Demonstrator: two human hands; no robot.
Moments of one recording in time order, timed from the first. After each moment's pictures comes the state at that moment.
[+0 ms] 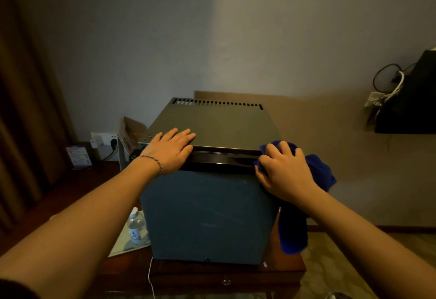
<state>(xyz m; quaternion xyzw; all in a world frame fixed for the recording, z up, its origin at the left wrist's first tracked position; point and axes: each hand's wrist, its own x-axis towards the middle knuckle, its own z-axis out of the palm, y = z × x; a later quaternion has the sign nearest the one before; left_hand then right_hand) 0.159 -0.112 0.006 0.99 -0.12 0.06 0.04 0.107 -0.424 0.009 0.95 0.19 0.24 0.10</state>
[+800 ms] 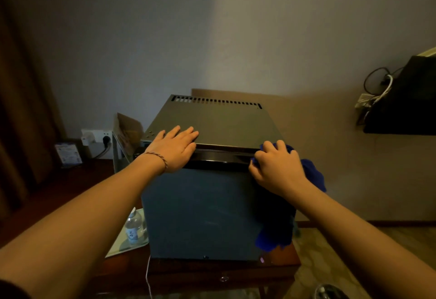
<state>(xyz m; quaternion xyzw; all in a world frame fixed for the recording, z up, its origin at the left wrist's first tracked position) 0.160 -0.107 0.008 0.99 -0.14 0.04 0.05 0.106 -0.387 0.020 0.98 0.13 0.16 0.05</state>
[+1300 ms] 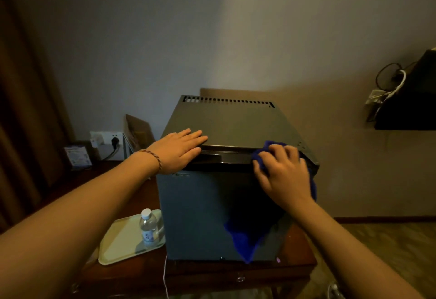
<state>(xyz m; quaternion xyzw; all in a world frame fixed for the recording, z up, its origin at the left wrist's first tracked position) 0.166 -0.053 0.015 0.97 -0.25 0.01 0.03 0.106 -0.348 -0.027 0.92 0.10 0.39 0.00</state>
